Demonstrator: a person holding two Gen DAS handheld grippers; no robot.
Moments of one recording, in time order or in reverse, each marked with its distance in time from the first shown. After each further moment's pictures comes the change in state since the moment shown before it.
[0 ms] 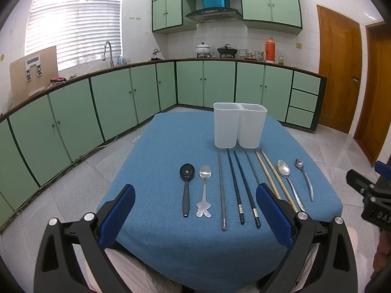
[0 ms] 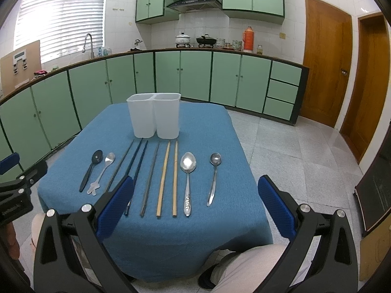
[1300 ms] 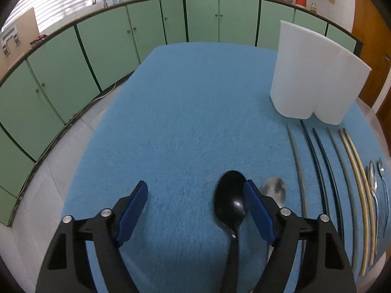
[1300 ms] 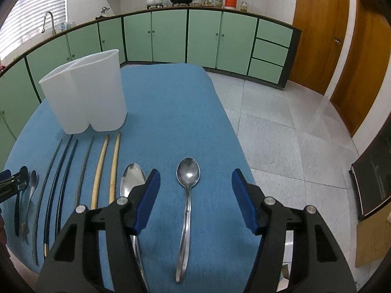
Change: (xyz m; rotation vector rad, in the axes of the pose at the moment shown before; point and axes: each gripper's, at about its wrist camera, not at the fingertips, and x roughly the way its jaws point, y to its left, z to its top) left arm 0.254 0.037 0.019 -0.015 0.396 0.059; right arm 0.199 -0.031 0.022 0.049 0.242 -0.110
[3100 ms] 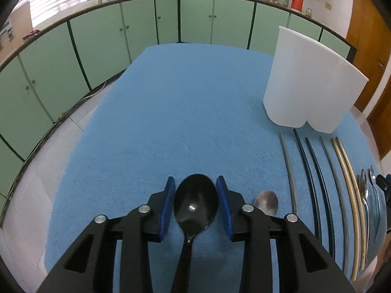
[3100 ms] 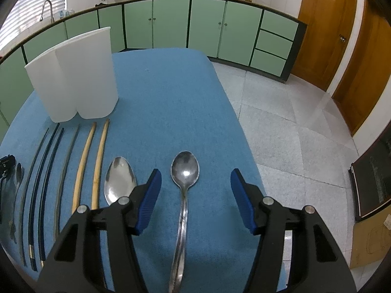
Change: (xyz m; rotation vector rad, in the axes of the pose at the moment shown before) left arm 0.009 0.002 0.009 -0.015 -0.012 -0.072; right arm 0.039 0.003 0.007 -0.026 0.065 -0.001
